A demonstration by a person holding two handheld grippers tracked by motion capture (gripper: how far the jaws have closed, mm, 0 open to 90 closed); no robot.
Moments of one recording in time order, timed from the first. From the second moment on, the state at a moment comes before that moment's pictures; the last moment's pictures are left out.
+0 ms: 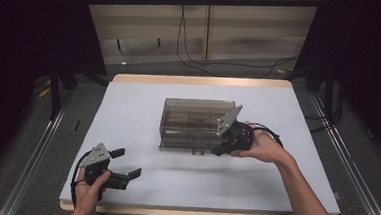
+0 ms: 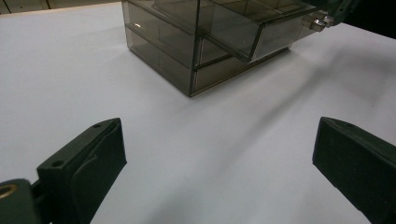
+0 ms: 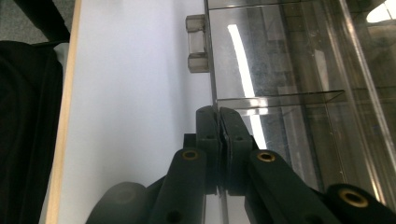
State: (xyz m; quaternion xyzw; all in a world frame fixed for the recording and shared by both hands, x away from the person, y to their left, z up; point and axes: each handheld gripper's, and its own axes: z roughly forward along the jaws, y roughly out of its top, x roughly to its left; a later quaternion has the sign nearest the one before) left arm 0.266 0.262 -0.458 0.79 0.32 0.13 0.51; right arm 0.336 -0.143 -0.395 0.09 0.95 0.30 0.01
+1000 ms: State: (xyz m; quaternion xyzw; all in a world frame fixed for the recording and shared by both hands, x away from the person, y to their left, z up) left arm 0.266 0.262 -0.459 0.79 0.32 0.13 0.51; right arm 0.329 -0.142 -0.395 0.09 0.95 0.29 -0.01
